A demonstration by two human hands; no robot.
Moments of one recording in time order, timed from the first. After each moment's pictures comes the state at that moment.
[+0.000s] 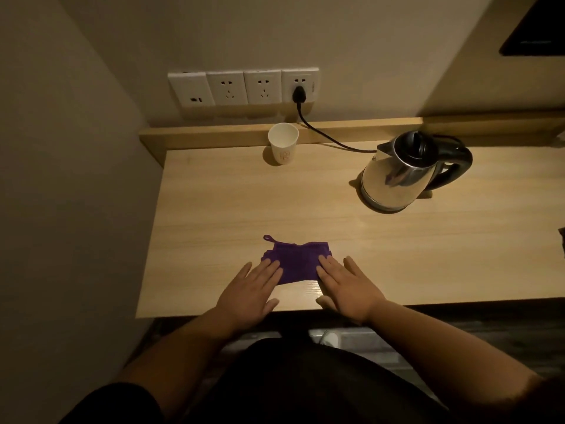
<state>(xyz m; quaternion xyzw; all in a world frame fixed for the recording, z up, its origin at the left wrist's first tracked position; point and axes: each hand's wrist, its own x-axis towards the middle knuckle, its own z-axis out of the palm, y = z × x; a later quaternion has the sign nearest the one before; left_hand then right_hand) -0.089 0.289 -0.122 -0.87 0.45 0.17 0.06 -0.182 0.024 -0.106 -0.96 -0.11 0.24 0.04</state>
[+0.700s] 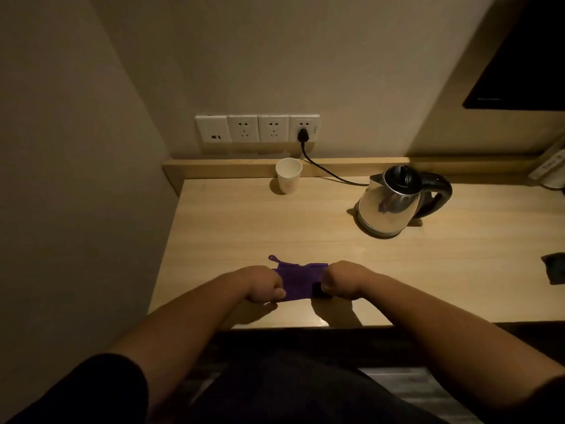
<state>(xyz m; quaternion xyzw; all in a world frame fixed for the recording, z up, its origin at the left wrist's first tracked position) -0.043 0.242 -0.032 -0.82 0.39 0.42 0.04 -0.121 0.039 -0.022 -0.92 0.00 0.38 0.11</state>
